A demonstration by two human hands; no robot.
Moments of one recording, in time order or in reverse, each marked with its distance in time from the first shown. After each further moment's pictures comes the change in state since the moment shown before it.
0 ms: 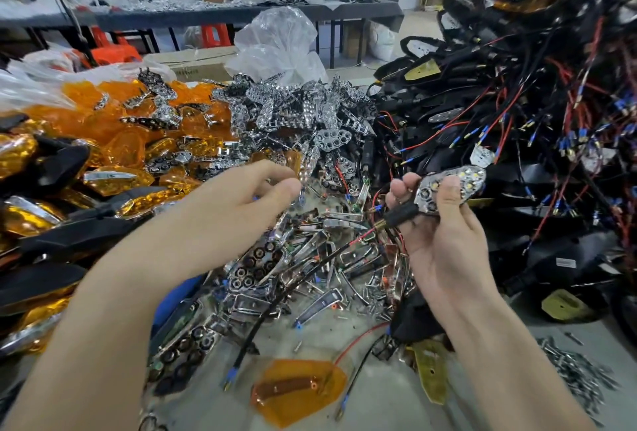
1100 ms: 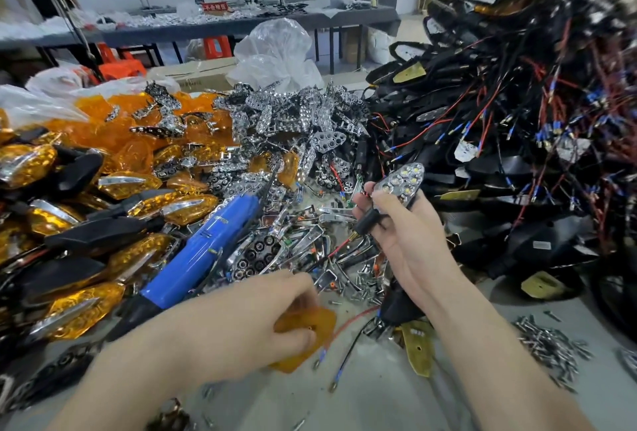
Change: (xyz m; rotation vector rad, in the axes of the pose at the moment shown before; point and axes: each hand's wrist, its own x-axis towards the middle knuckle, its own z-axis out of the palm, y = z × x) left_hand -0.065 -0.004 0.046 0.296 -0.491 0.089; right_hand 0.002 0.016 -0.007 -0.223 -0.116 0.102
